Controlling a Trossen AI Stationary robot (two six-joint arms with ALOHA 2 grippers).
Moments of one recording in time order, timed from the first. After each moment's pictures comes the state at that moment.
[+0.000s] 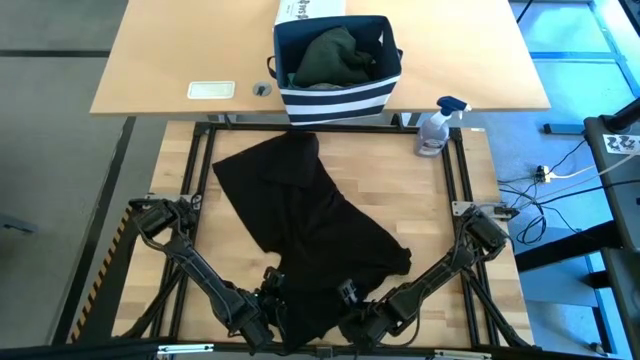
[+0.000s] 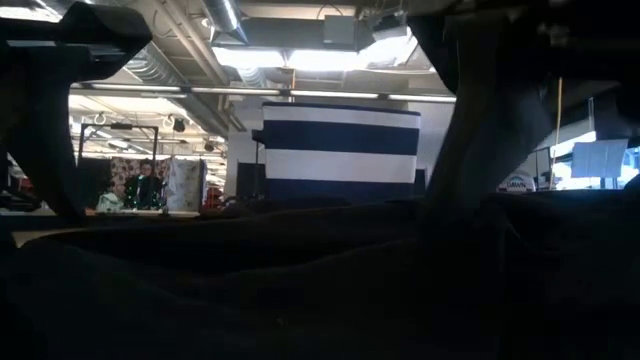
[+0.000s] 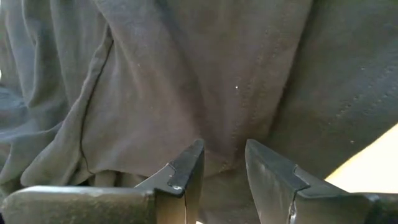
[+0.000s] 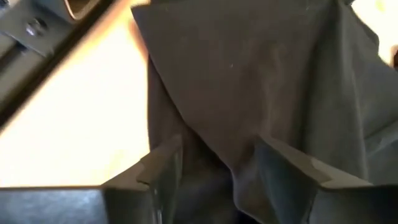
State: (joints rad) left arm -0.81 2.00 1.30 -0.71 -0.56 -0.33; right arm 0.73 2.11 1.39 -0.31 0.44 -0.01
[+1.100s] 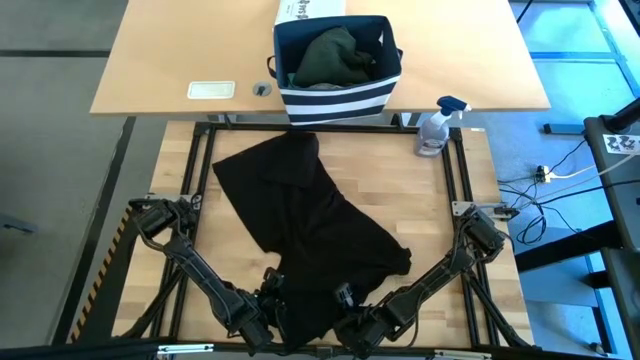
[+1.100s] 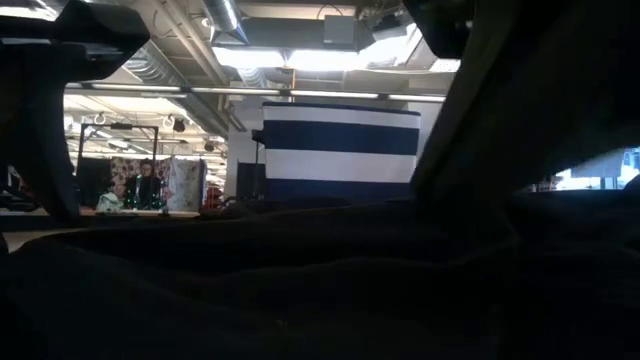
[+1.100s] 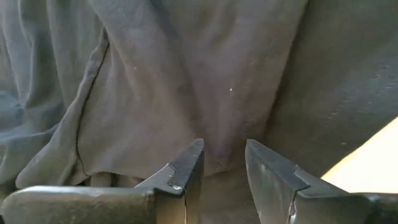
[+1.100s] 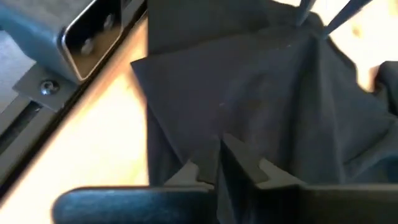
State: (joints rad) left arm -0.82 2.00 1.30 -0.70 -0.56 -0.33; right arm 0.73 2.13 1.49 -0.34 0.46 0.00
